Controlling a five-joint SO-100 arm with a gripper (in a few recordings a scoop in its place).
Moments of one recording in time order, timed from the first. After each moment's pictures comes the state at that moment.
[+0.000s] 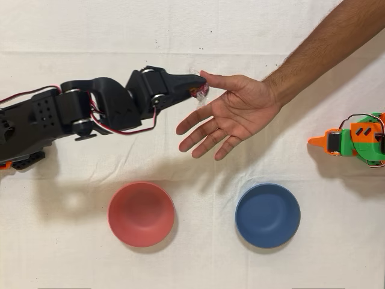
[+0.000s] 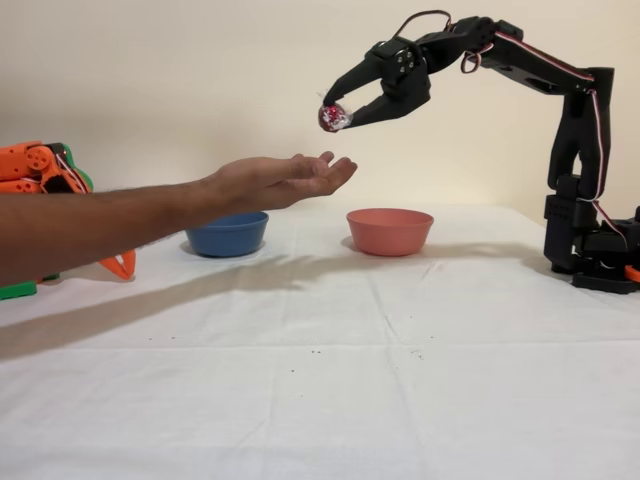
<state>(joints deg) -12.9 88.1 65.9 47.5 -15.6</state>
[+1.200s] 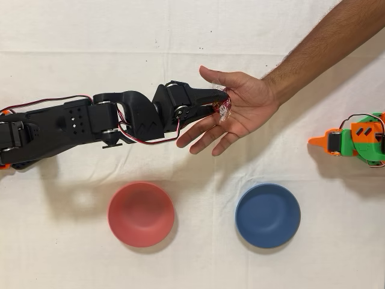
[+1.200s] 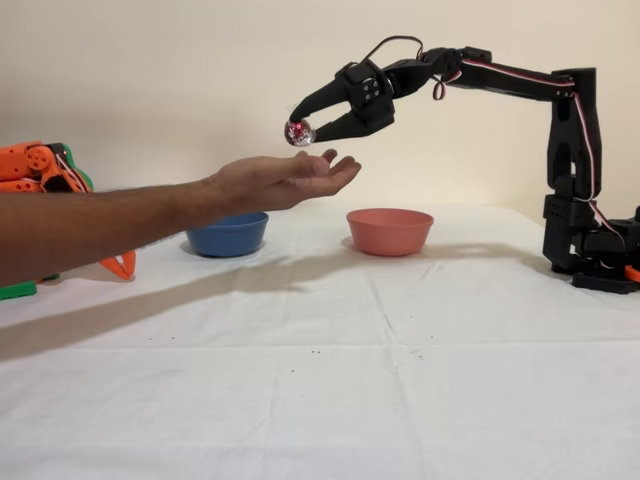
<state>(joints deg) -9.3 81.0 67.4 35.4 -23.8</state>
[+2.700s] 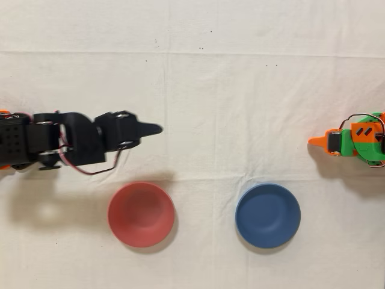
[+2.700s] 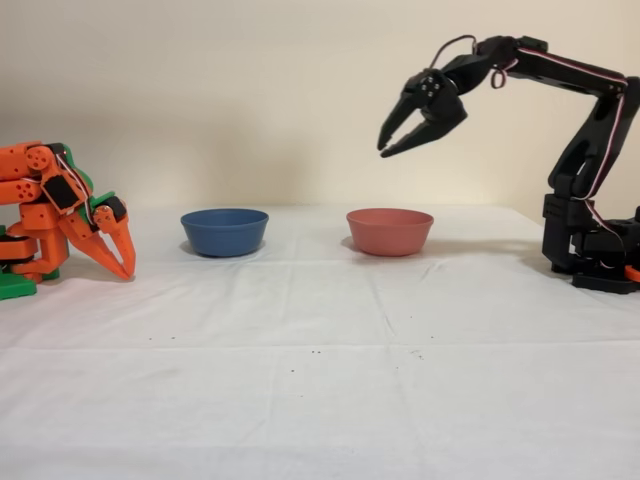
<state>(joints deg) -3.8 120.4 104.0 52.8 -0.7</state>
